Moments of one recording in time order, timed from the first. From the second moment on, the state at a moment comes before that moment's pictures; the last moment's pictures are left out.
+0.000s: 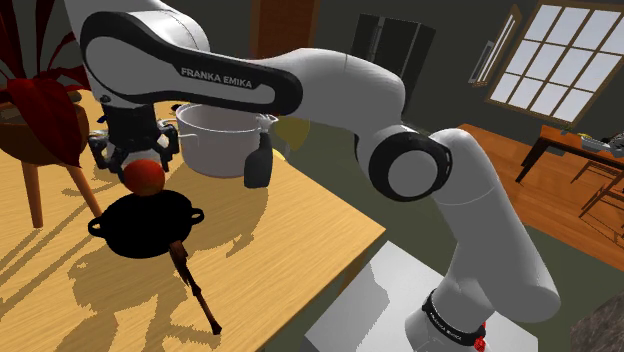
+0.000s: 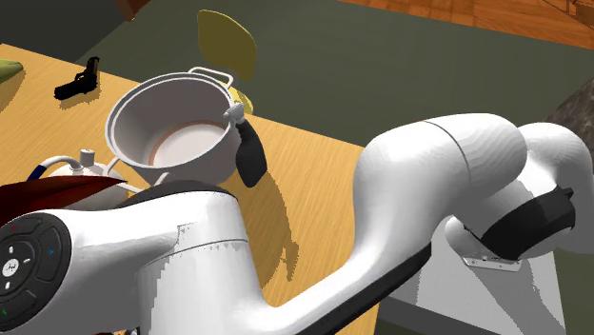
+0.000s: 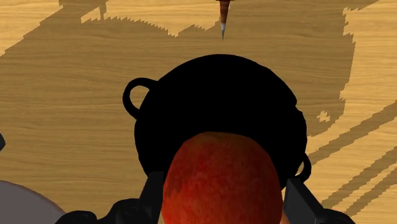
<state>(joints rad) 0.47 0.81 0.30 -0.72 -0.30 1.56 0.76</state>
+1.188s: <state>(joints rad) 0.43 0.75 0.31 -1.03 -0.30 1.79 0.81</state>
